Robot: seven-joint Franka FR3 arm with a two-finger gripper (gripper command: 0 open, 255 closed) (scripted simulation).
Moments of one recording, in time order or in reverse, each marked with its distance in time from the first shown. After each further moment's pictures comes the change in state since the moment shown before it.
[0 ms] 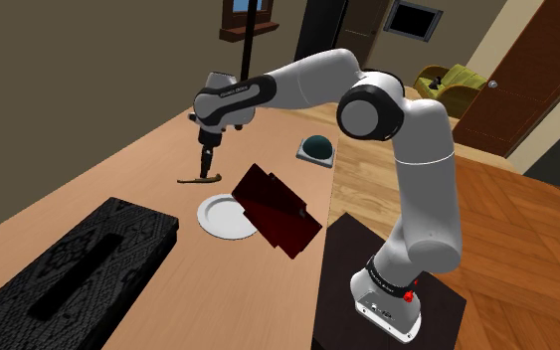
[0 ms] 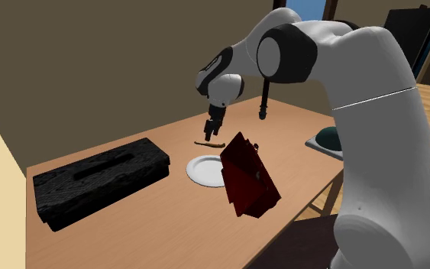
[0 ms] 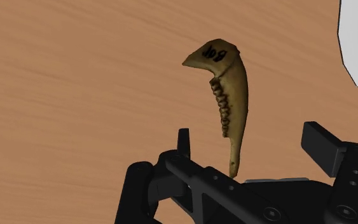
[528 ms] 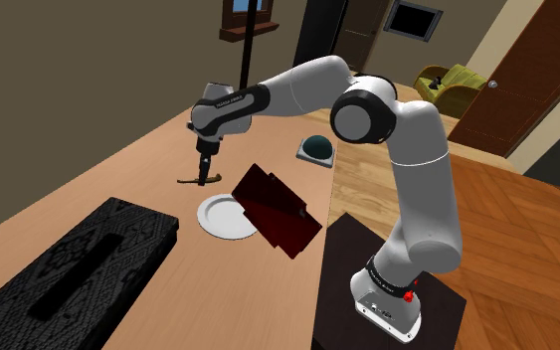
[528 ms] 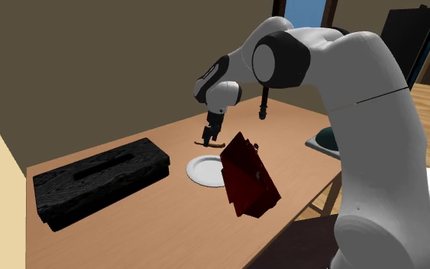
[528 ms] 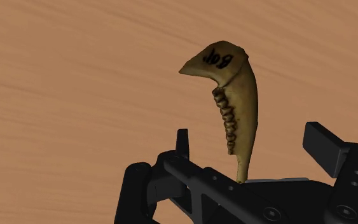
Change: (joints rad) arm 0.008 0.046 0.007 -0.005 0.012 0.047 0.011
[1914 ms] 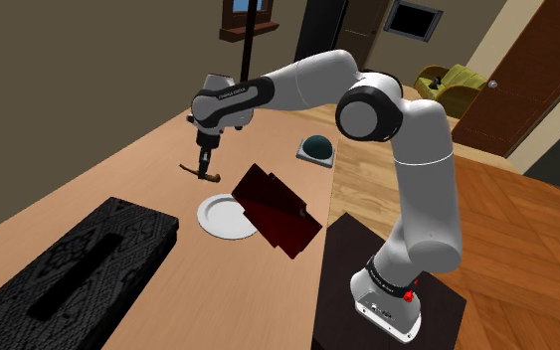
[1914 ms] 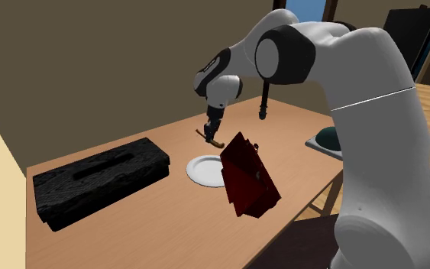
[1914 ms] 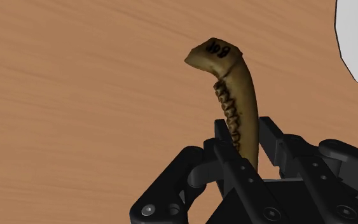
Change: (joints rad) arm 0.003 -0.039 -0.006 0.008 -0.011 -0.044 0.015
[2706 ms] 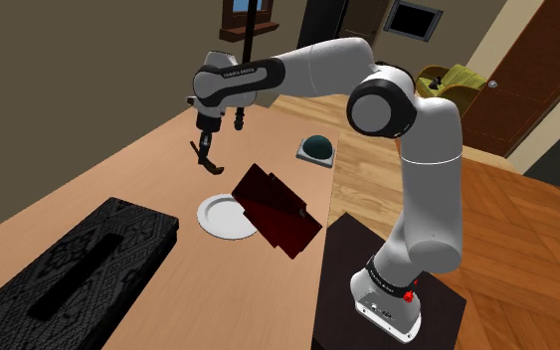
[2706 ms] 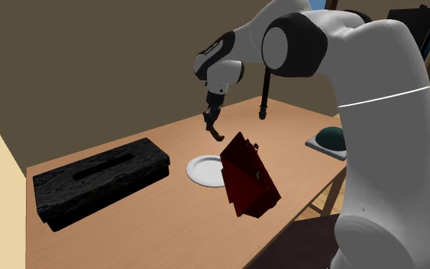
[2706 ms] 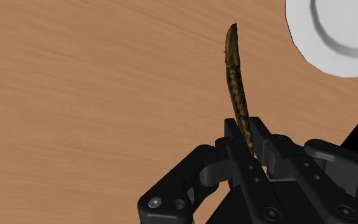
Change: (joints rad) arm 0.004 -0.075 -0.012 0.044 -0.025 -0.115 0.036
